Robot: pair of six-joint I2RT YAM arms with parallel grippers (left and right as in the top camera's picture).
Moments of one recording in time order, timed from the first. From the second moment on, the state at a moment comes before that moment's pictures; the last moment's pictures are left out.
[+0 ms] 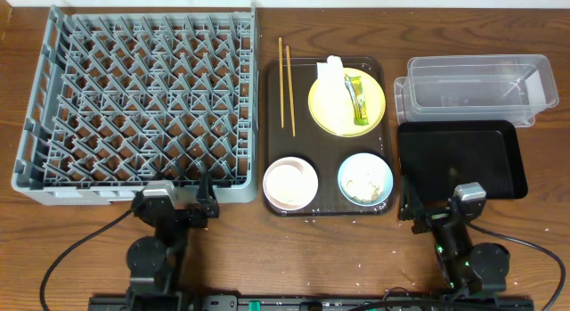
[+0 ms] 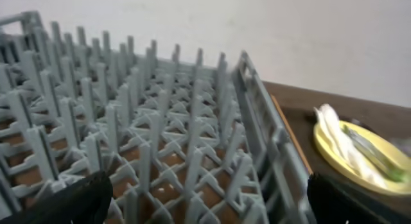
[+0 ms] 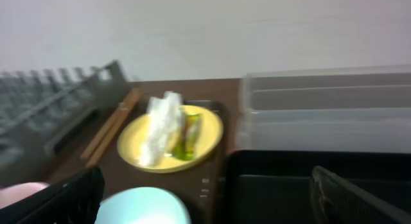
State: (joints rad) left arm -0.03 0.03 0.05 -0.12 0.02 -0.21; right arm 0.04 0.02 0.02 -0.07 -0.17 0.16
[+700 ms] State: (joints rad) left arm -0.03 0.95 1.28 -1.08 0.26 -0.23; right arm 0.06 1.21 1.40 -0.92 -0.40 0.10
